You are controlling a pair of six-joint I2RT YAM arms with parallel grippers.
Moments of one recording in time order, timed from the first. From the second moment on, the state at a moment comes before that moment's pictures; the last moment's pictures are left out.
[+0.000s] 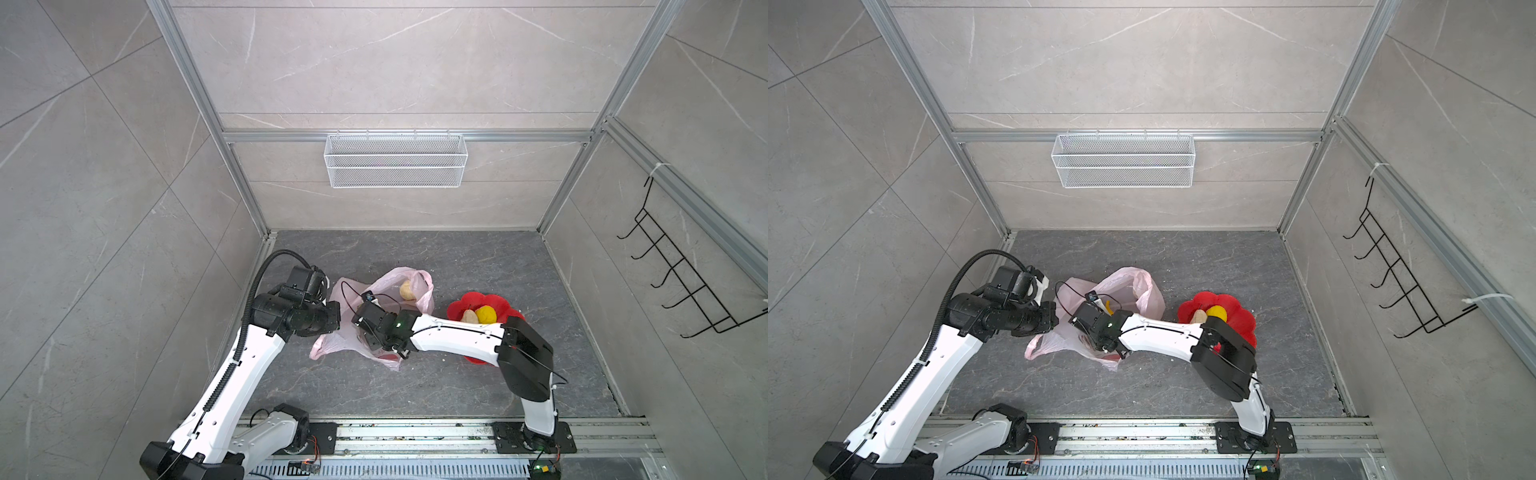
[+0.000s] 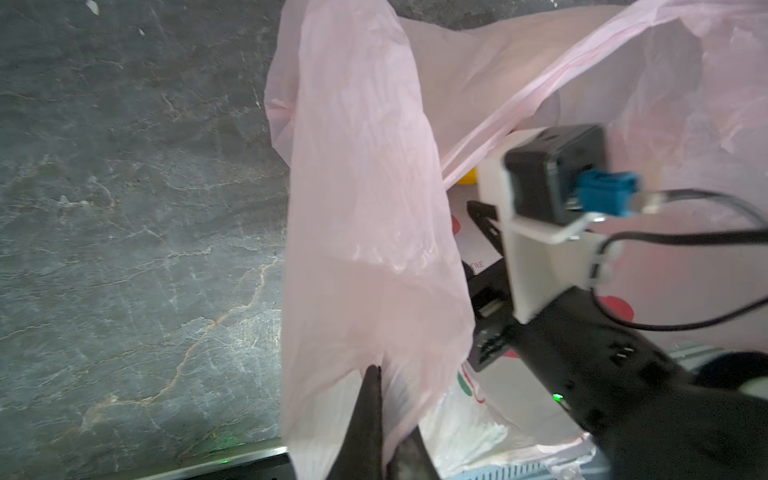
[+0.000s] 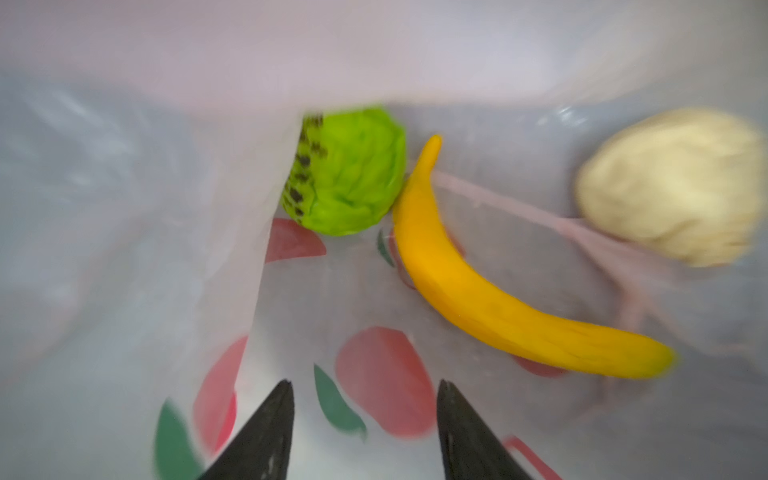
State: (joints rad) left arm -0.37 1.06 1.16 -1.18 0.18 -0.42; right arm 1.11 1.95 1.51 -0.60 0.39 0.48
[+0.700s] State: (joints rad) left arm -0.39 0.98 0.93 -1.13 0.14 -0.56; right arm 1.02 1.99 1.54 -0.68 0.31 0.28
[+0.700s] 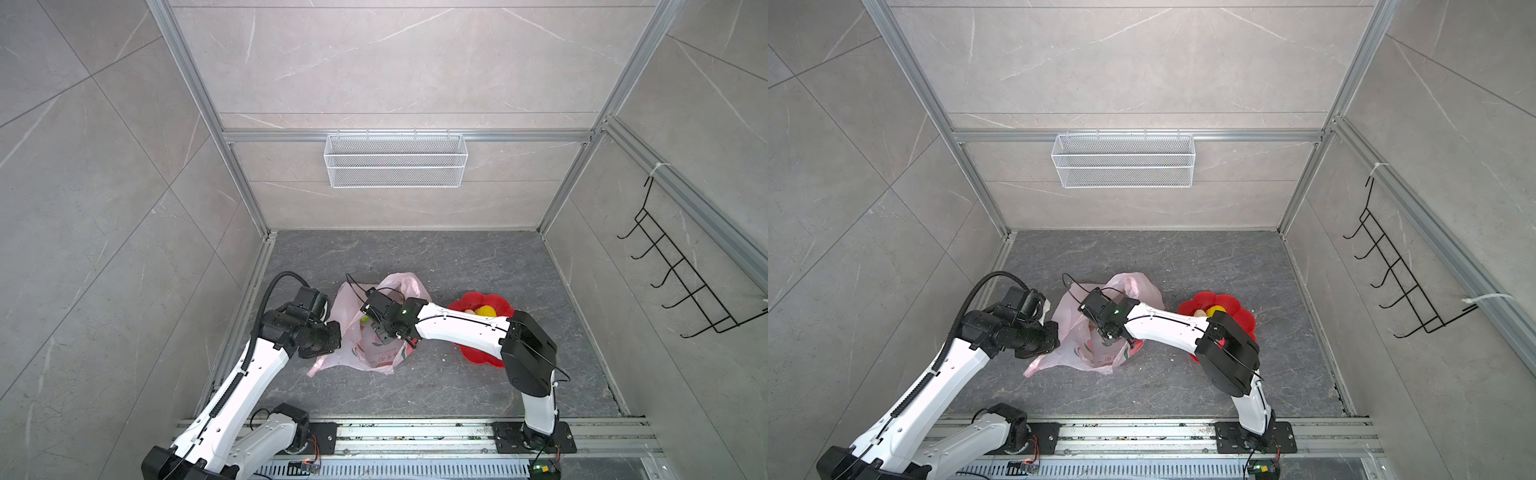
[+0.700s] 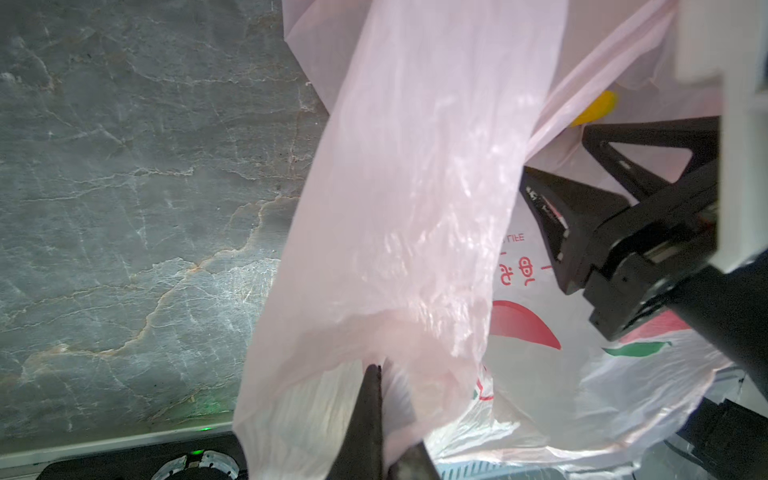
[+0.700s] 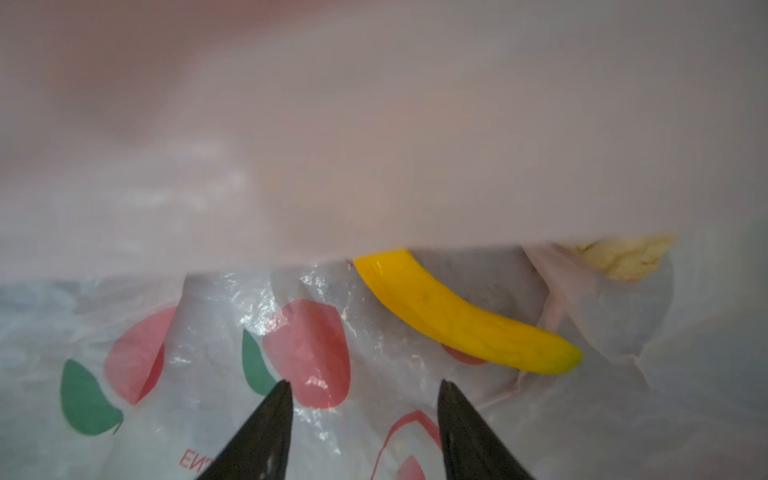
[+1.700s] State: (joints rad) left arm -0.39 0.86 0.98 -1.08 0.11 -0.58; right arm 1.00 2.06 1.41 -0.17 0.25 0.67
